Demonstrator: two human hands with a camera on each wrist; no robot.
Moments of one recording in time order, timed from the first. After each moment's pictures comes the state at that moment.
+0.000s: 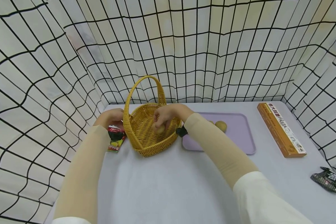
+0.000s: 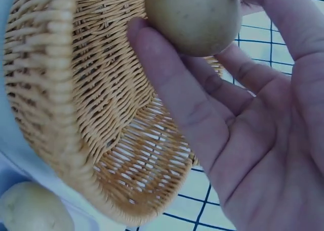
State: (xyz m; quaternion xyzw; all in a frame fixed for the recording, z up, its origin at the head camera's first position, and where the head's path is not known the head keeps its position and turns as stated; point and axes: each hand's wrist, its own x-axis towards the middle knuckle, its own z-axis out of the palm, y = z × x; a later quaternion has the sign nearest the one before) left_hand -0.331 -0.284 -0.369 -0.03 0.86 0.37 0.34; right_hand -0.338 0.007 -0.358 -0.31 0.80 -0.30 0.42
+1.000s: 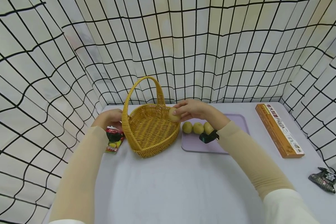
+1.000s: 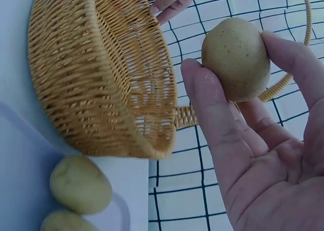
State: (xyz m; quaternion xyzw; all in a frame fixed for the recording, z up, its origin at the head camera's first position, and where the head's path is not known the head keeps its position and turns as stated) left_hand -0.329 -0.284 -0.365 -0.02 0.86 0.38 0.34; right_hand -0.324 0.103 -0.351 -0.11 0.72 -0.59 0.35
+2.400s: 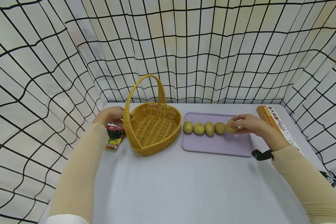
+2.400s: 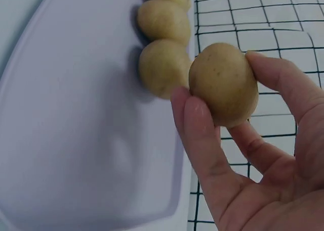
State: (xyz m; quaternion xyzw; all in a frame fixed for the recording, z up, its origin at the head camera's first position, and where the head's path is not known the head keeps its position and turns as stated) left_hand -0.334 -0.287 -0.370 -0.04 0.86 0.38 0.34; right_hand -0.279 0.297 -0.404 -0.01 0.84 -0.48 0.27
